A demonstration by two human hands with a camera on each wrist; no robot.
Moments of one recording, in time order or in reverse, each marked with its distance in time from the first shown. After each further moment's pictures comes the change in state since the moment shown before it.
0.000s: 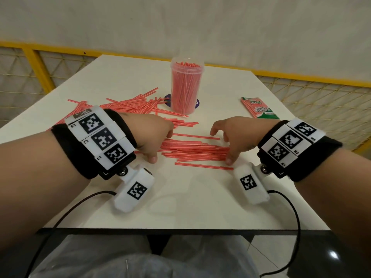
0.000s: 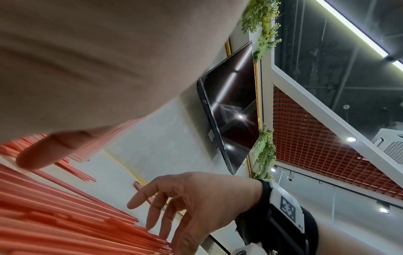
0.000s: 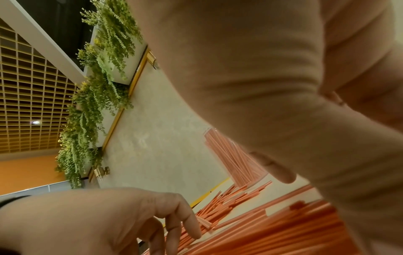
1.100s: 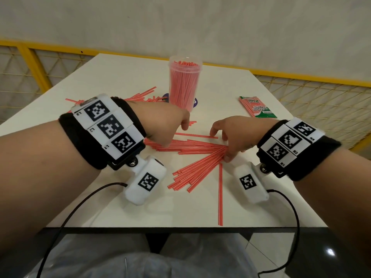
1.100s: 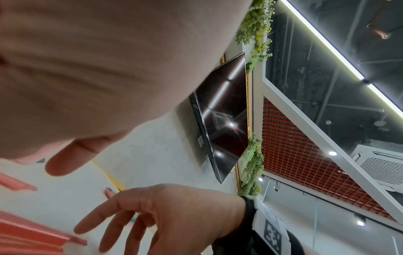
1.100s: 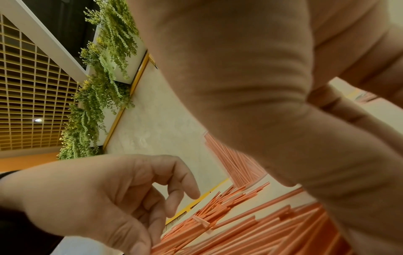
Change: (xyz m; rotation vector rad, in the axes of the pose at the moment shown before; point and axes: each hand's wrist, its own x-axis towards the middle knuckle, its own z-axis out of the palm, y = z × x) left_hand 0.005 0.007 -0.016 -0.124 0.169 0.153; right_hand -0.009 -0.003 0.000 0.044 -0.003 0.017
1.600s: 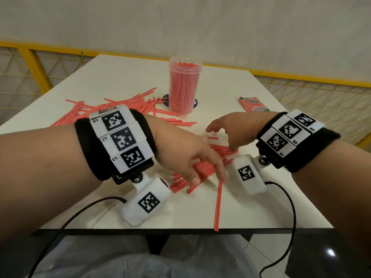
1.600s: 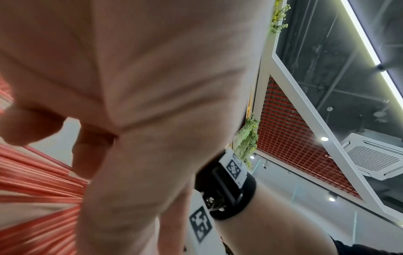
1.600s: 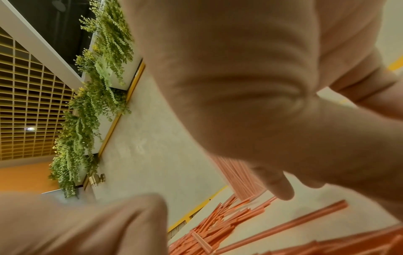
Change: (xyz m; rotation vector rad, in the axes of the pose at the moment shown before) left_hand -0.018 0.036 0.006 -0.236 -0.327 0.471; right_hand 0.004 0.000 -0.013 -0.146 -0.014 -0.068
